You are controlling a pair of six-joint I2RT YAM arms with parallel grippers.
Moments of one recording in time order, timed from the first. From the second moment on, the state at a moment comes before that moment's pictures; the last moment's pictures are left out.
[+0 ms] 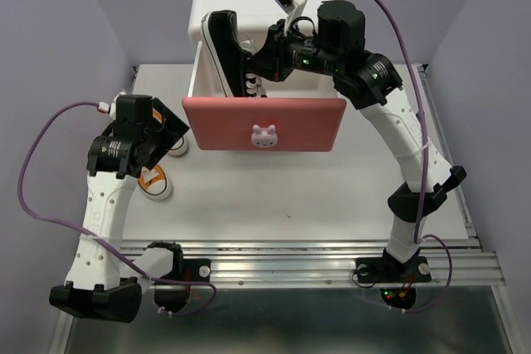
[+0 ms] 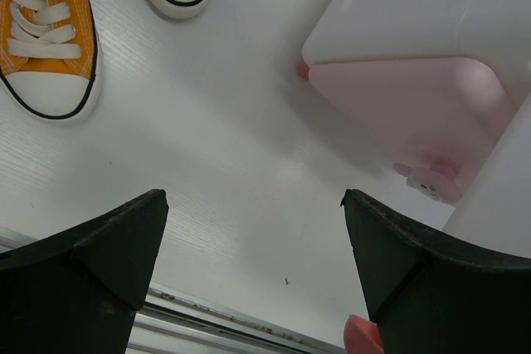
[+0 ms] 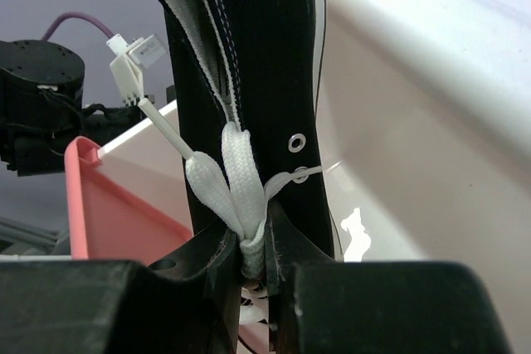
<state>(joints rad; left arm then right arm) -0.12 1.04 1.35 -1.09 -0.14 -0.86 0.72 1.83 2.42 -0.69 -0.42 0.25</state>
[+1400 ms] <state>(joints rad) -0.12 1.01 1.28 -1.09 -0.14 -0.86 0.73 1.92 2.46 -0.84 -0.33 0.10</state>
